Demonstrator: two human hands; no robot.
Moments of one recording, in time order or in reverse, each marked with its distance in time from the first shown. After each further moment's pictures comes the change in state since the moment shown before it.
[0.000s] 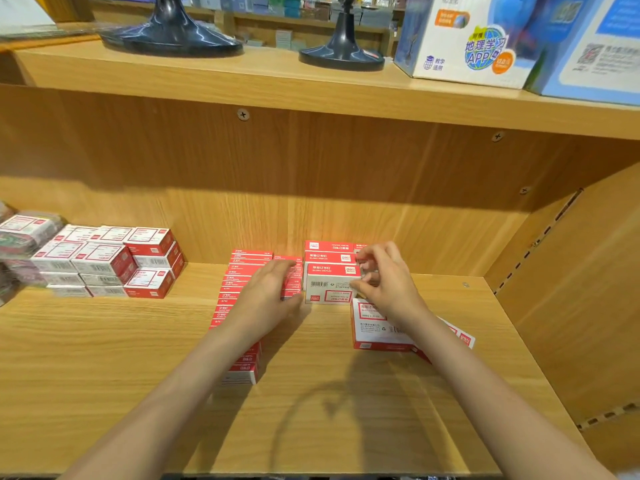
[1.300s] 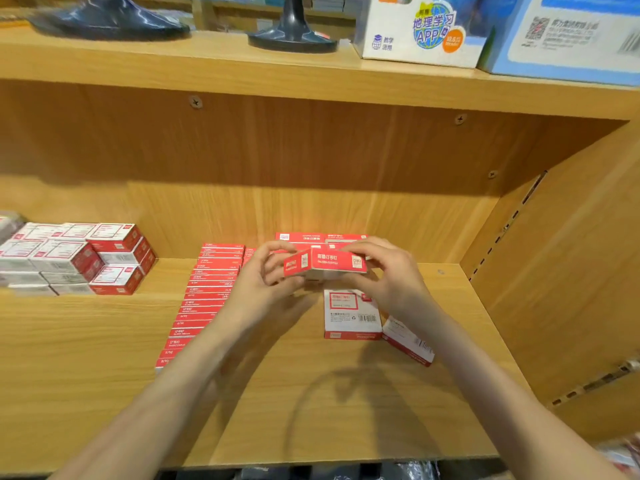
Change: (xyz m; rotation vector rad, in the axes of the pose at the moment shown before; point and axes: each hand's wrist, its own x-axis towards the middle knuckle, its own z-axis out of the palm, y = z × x) left_hand -0.008 0.051 0.011 -1.036 0.000 -0.090; right_hand -0.025 -0.004 -0.046 0.112 0.012 -0.136
